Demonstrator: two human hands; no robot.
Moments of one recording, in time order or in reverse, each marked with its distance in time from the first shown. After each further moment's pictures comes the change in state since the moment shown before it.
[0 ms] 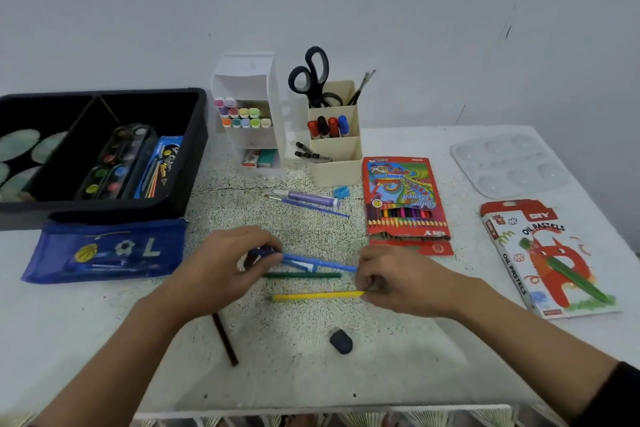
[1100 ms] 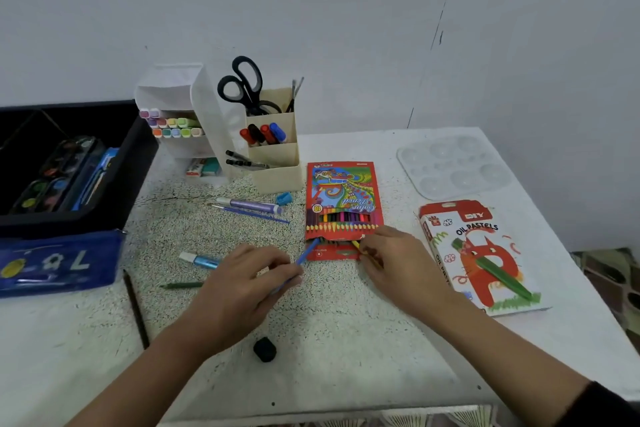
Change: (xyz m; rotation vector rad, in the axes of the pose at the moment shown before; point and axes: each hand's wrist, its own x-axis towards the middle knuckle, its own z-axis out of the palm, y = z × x) left_hand 0.040 0.082 0.087 0.283 0.177 0.291; right_hand -0.062 0.057 -0.009 0.008 0.493 0.306
